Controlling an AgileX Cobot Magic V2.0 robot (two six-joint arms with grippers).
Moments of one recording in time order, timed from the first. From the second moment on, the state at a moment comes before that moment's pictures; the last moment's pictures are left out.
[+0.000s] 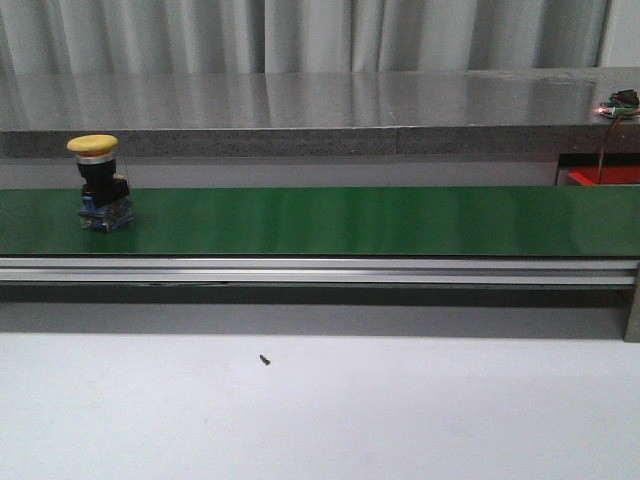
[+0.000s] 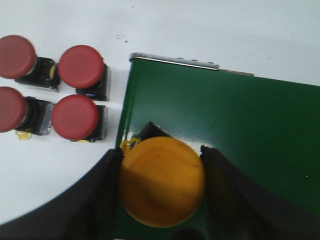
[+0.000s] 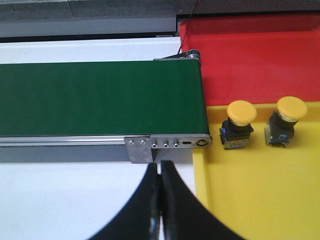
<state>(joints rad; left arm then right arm) 0.31 1.72 -1.42 -0.22 0.85 0.25 0.00 0.39 -0.49 -0.01 0.62 0.11</state>
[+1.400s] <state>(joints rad) 0.23 1.47 -1.38 -0.37 0.96 0.35 0.00 0.39 -0.49 -0.01 0.62 0.11</state>
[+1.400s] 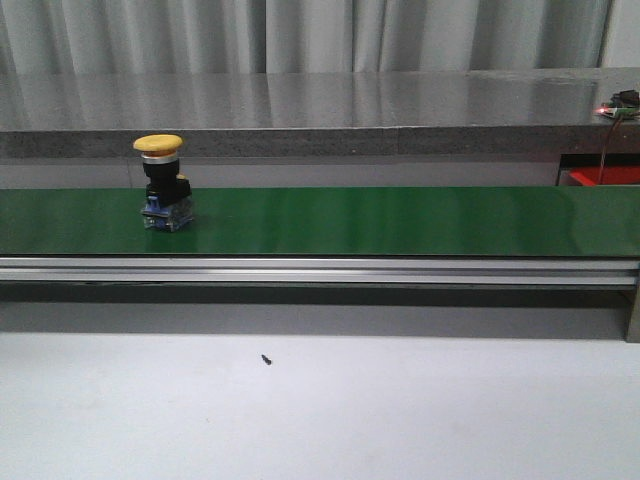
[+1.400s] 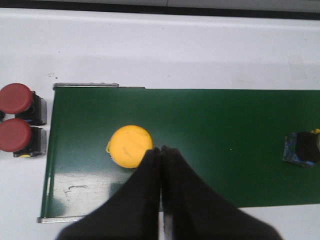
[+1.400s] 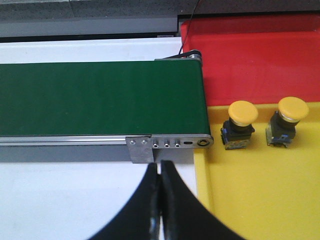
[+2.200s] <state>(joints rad) 0.18 0.88 -0.85 -0.37 0.89 0.39 0.00 0.39 -0.49 -0.01 0.62 0.11</state>
